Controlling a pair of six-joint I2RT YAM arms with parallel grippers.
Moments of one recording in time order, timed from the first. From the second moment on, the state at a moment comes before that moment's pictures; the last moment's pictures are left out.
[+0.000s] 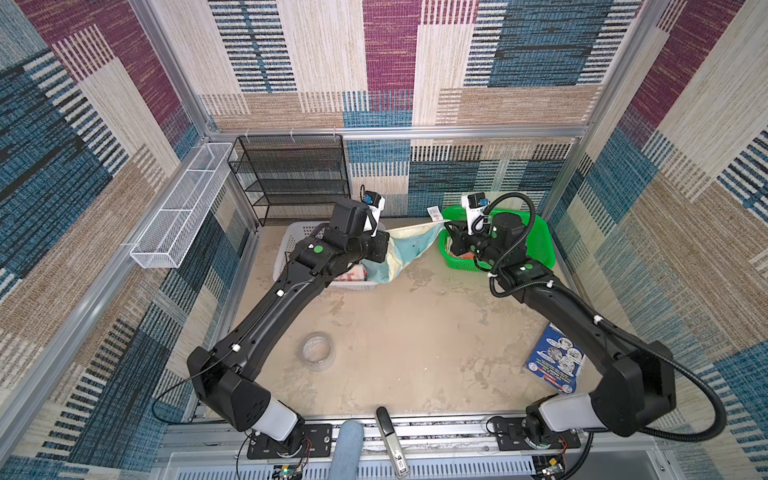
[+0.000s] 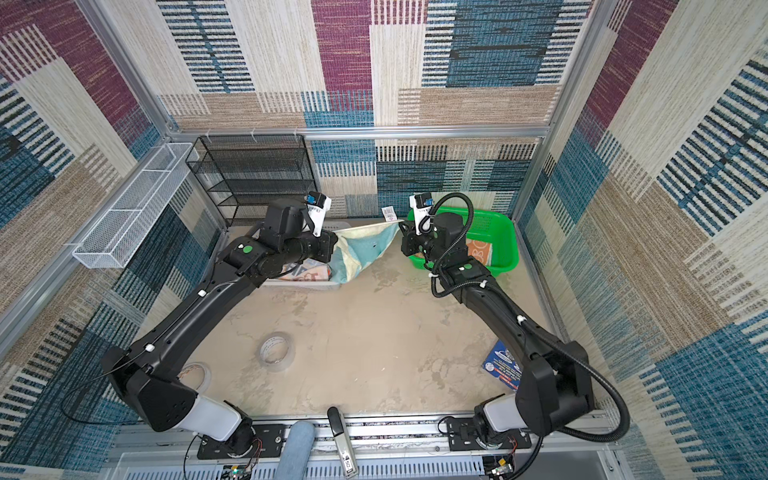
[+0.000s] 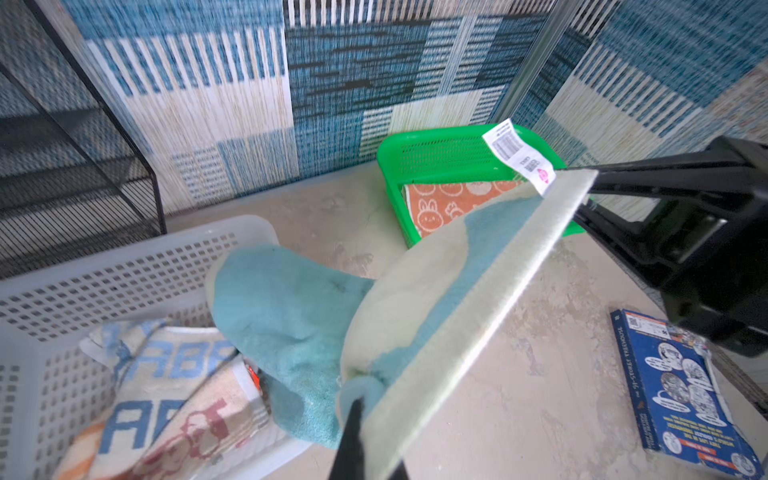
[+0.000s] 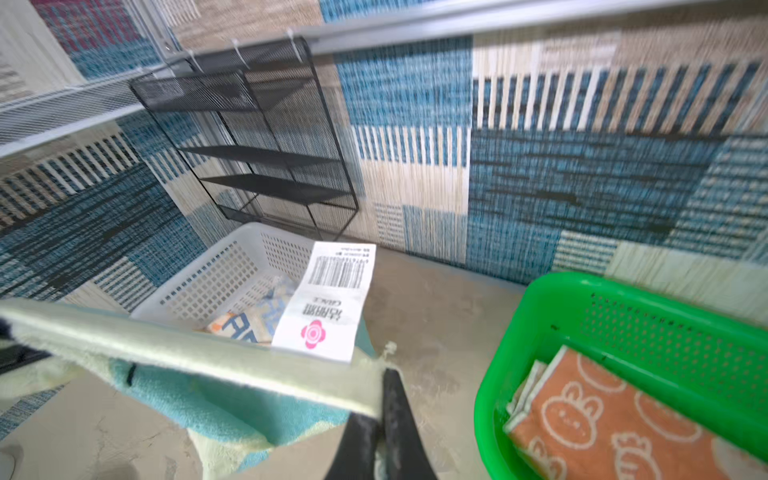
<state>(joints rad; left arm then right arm) -0.55 1.52 1.71 -0.74 0.01 -0.12 0.36 1.38 1.21 0.00 -0.18 0.10</state>
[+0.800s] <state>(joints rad) -0.58 1.25 1.96 -0.91 0.36 0.01 0.36 0.89 1.39 -0.36 -0.55 -0.09</state>
